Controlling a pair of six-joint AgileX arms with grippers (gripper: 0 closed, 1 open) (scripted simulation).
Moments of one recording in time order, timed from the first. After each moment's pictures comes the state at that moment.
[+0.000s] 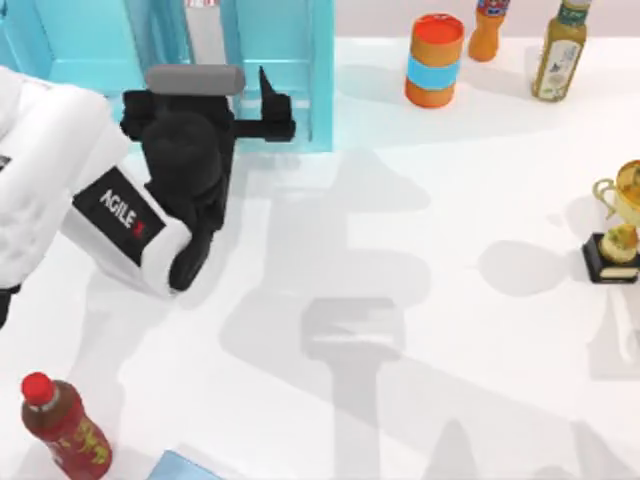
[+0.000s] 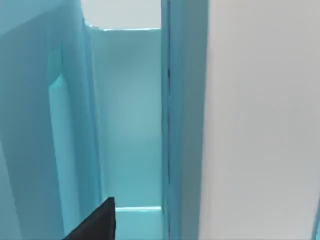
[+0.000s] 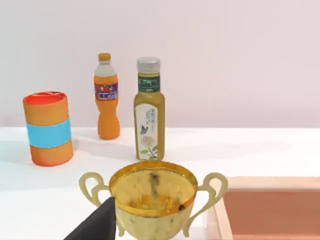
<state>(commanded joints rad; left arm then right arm) -0.40 2.38 1.11 1.27 -0.32 0.02 0.00 0.00 0.00 0.00 0.00 0.00</state>
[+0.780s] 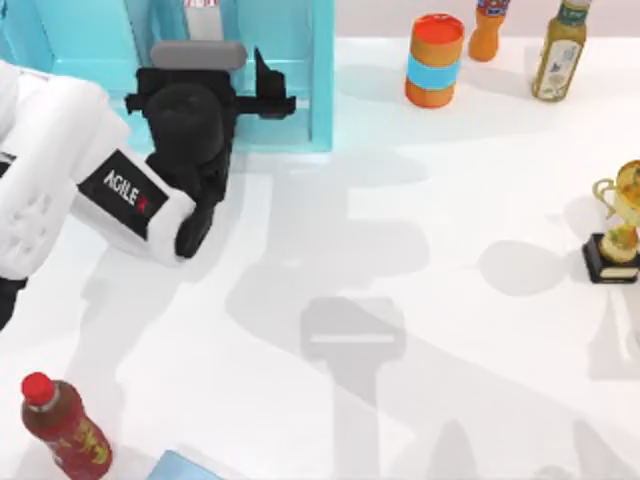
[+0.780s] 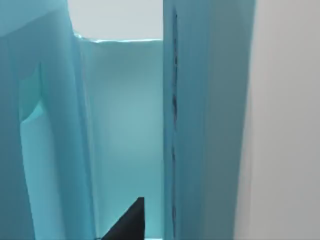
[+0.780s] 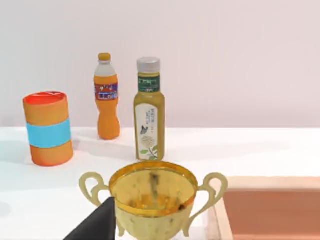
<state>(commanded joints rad) -0.37 2.44 1.26 1.17 -0.29 0.01 0.00 0.00 0.00 0.00 0.00 0.00</state>
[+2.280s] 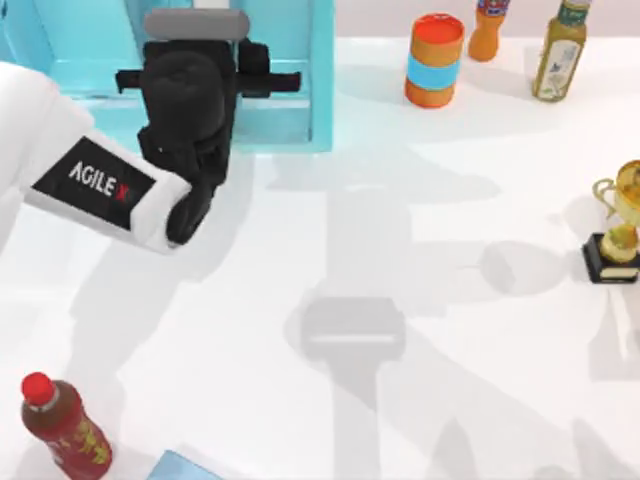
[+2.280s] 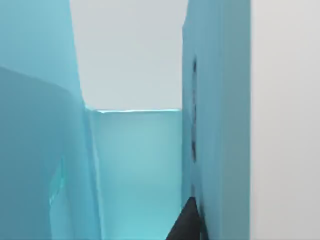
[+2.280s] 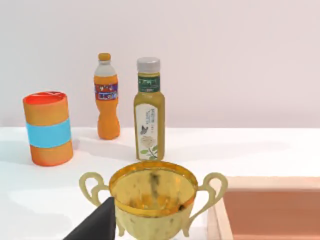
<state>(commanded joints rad) -0.42 2.21 1.15 1.06 -0.35 0.02 0.00 0.00 0.00 0.00 0.00 0.00</state>
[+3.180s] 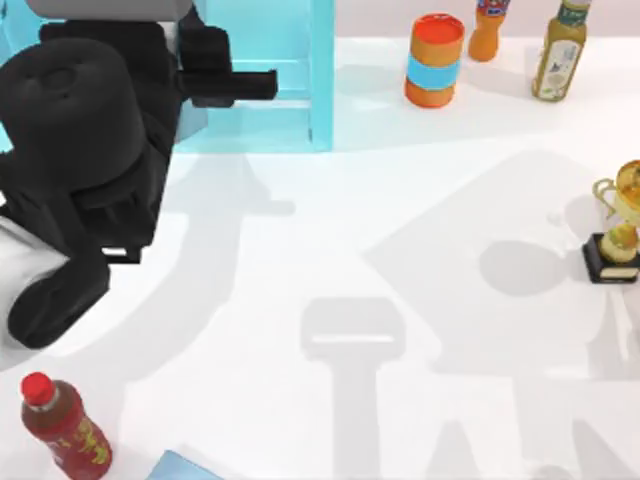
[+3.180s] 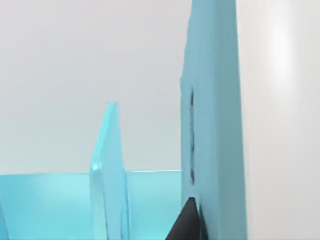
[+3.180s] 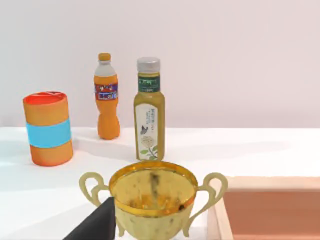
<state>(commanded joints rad) -0.62 1.32 0.73 0.60 -0.56 0.02 0.00 0.00 0.00 0.00 0.00 0.00</state>
